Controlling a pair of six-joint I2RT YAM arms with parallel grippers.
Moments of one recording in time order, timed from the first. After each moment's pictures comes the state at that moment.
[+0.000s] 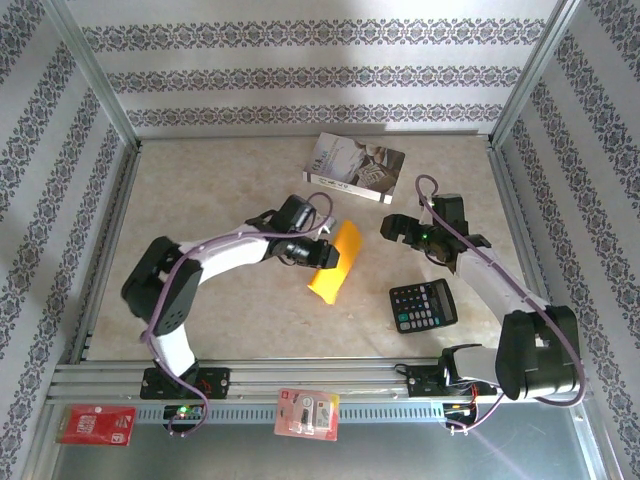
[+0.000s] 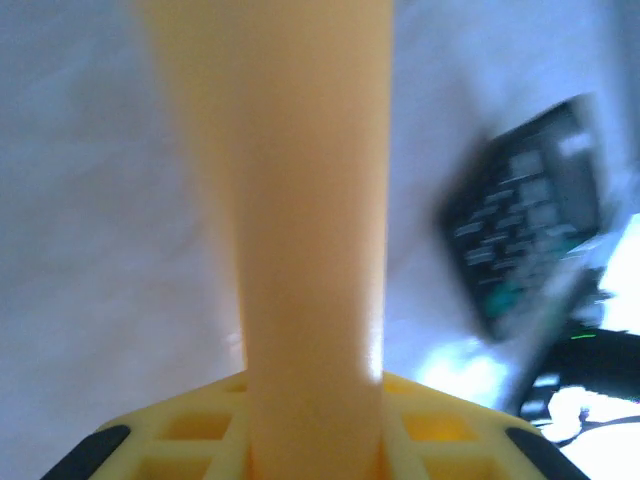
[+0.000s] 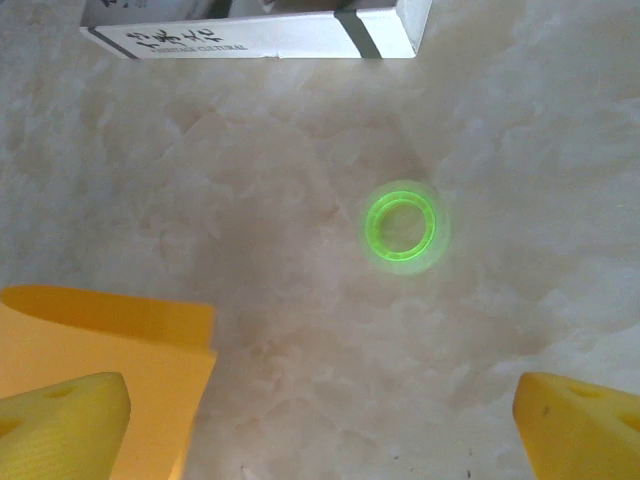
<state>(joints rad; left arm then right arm) -0.62 1.74 1.07 -0.19 0.60 -0.53 0.12 1.26 0.75 -0.30 -0.30 0.44</state>
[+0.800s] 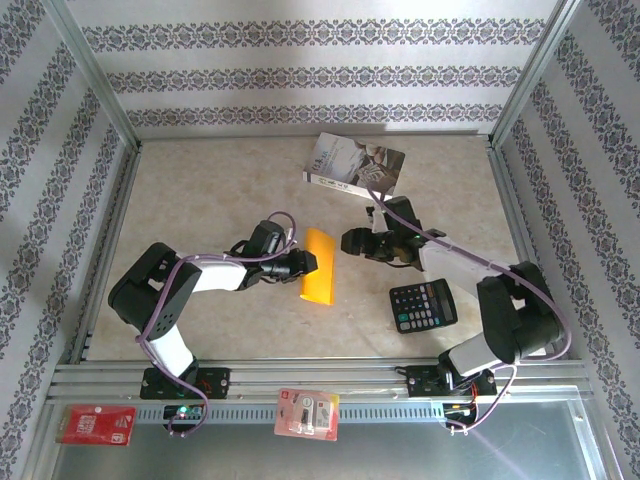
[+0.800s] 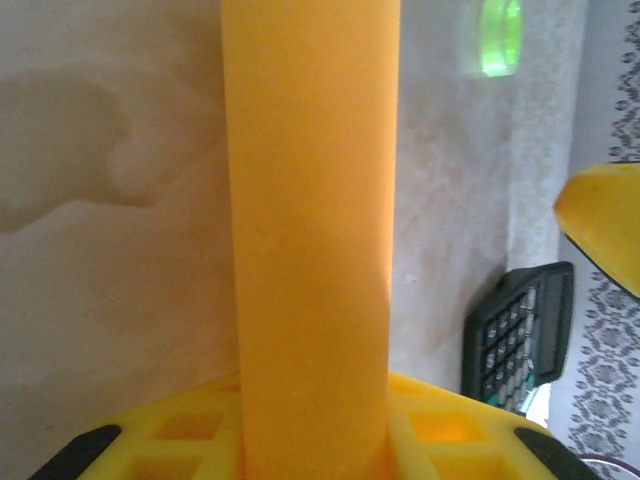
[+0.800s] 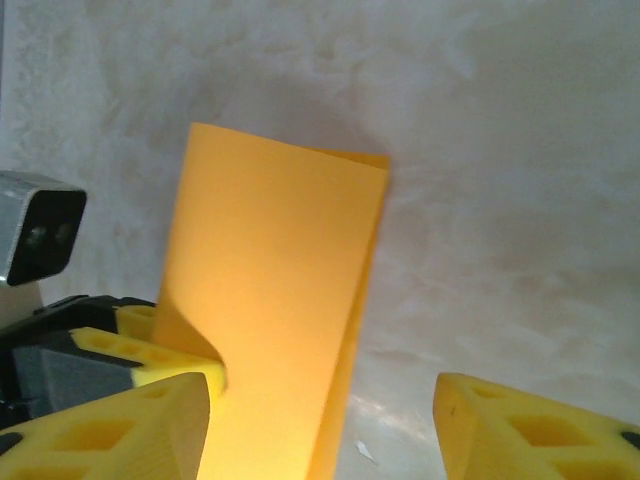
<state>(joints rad) -0.55 1.71 0.71 0.24 0.49 -0.90 0.41 1.51 0.80 -0.15 -0.45 0.60</state>
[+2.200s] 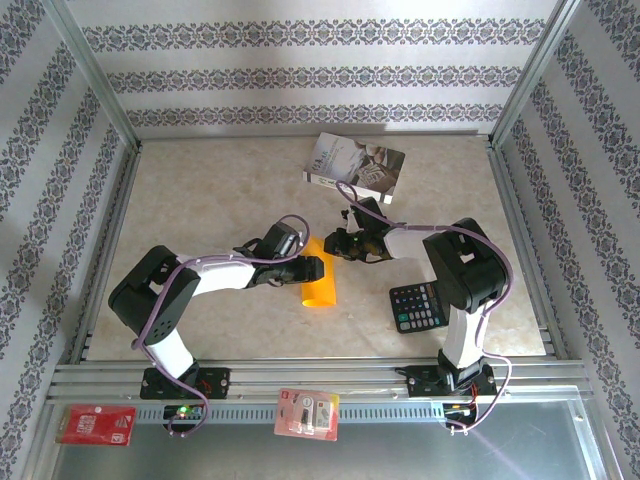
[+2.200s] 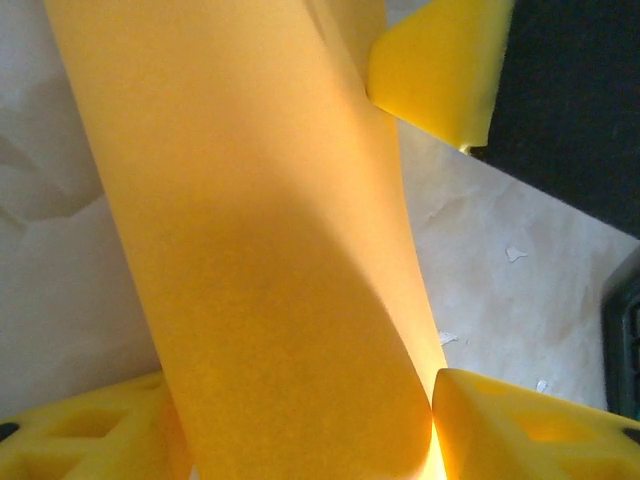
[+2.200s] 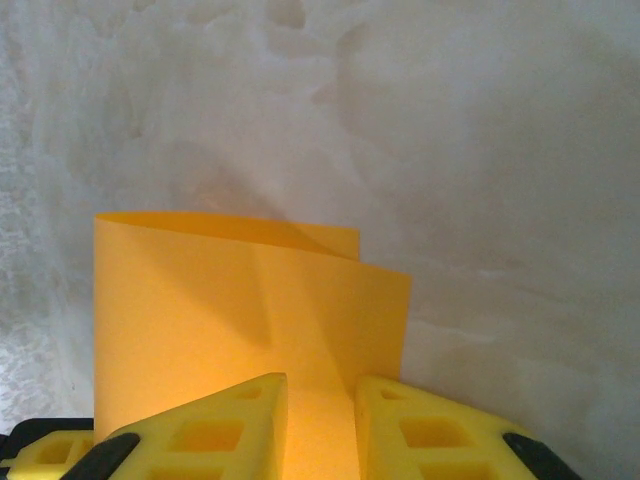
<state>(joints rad) -0.63 1.69 0.81 -0.03 0.28 -0.70 0.48 1.89 0.96 0.01 -0.48 0.70</state>
